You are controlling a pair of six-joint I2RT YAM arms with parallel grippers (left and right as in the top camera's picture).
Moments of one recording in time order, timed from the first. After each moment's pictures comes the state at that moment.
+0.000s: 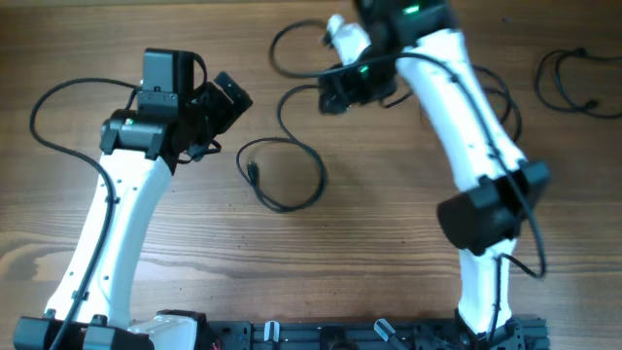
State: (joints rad) left arm -0.12 1.44 1.31 -0.83 0.15 -0.88; right arm 0.44 2.19 2.29 -1.49 -0.31 -0.03
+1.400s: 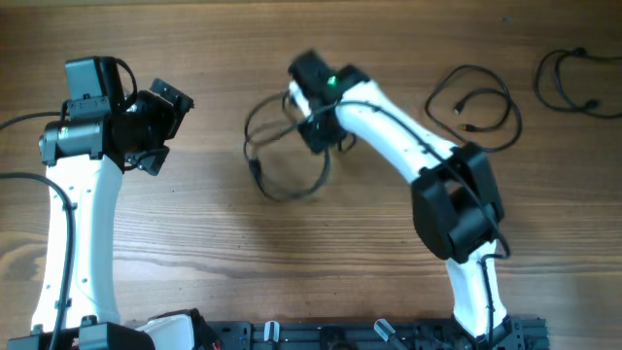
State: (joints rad) left arm 0.15 1.42 1.31 -0.94 0.26 -0.88; right arm 0.58 2.20 1.88 -1.07 -0.02 0.02
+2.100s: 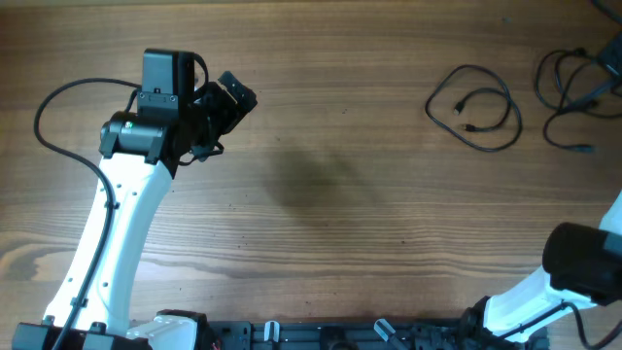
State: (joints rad) left arm -0.14 1.42 1.31 -0.83 0.21 -0.88; right arm -0.37 1.86 2.20 -1.39 0.21 0.38
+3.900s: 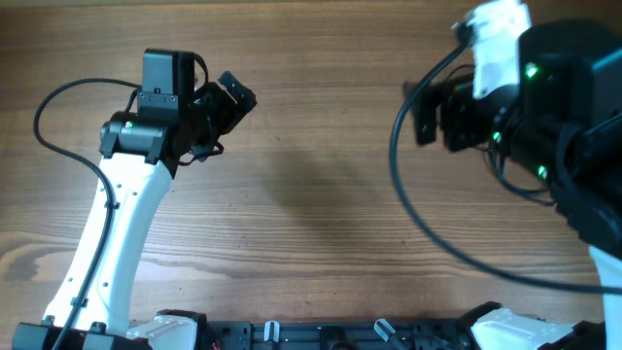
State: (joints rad) left arm -0.14 1.42 1.31 -0.83 0.21 -0.88; right arm 0.45 1.41 2.14 -1.34 0.12 0.09
